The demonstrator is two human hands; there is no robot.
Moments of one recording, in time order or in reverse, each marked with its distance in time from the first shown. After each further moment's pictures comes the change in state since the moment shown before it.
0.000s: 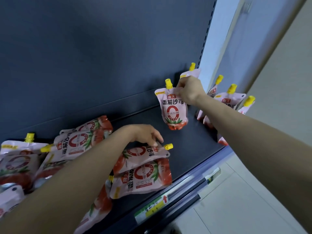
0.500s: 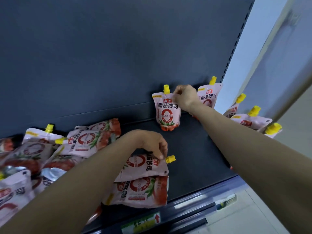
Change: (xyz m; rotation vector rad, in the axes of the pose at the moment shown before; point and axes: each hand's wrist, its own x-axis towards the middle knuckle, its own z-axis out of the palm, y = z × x) left_hand 0.000 0.019 -0.007 -0.004 -0.010 -0.086; right_hand 0.048 -0.014 0.036 0.222 -0.126 -0.125
